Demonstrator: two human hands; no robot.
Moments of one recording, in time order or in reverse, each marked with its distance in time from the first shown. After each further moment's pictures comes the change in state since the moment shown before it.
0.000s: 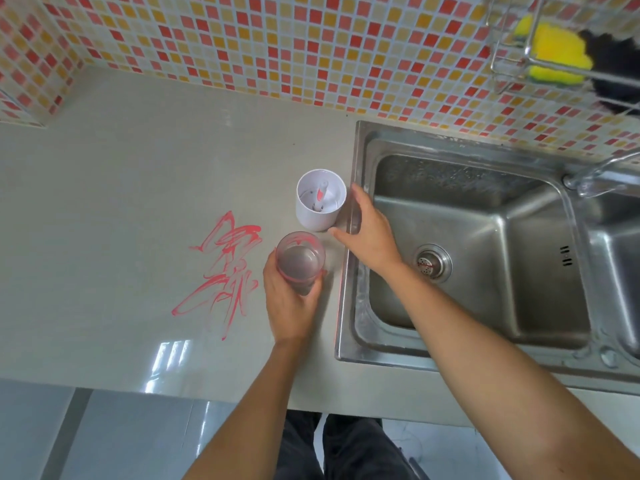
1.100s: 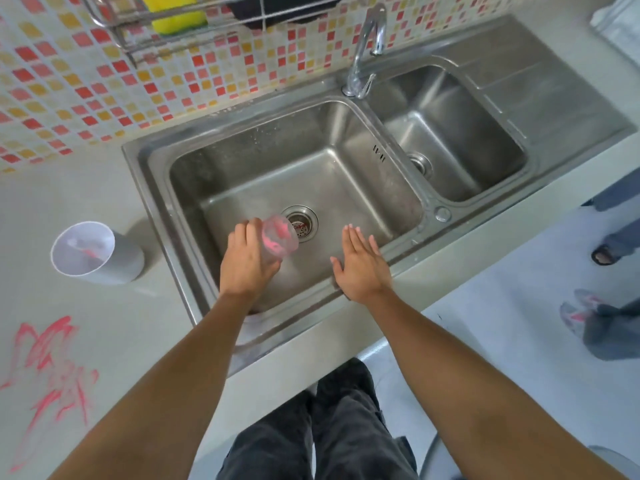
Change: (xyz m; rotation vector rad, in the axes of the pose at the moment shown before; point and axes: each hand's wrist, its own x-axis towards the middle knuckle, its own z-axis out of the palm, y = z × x) left_hand -0.029 0.072 0.159 0.583 -0.735 0.854; right_hand -0.191 0.190 -0.106 -0.600 0.190 0.503
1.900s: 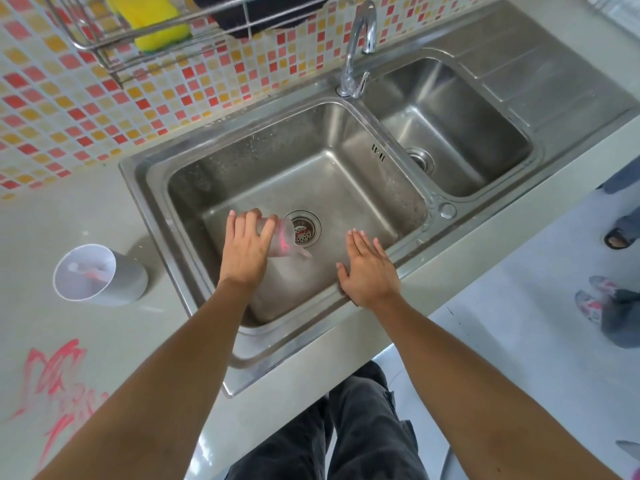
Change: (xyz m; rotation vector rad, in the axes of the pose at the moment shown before) left_hand 0.041 -0.007 -0.003 0.570 -0.012 0.292; right_hand 0.000 0.000 0.000 0.031 0.022 0.015
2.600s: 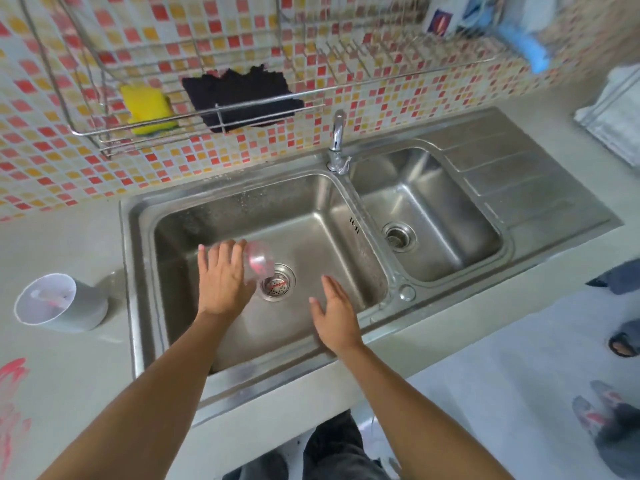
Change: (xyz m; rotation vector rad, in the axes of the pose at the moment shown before) left_hand 0.044 0.046 -0.041 -0.091 0.034 -0.347; right_hand 0.031 0.038 -0.038 0.562 0.046 -0.004
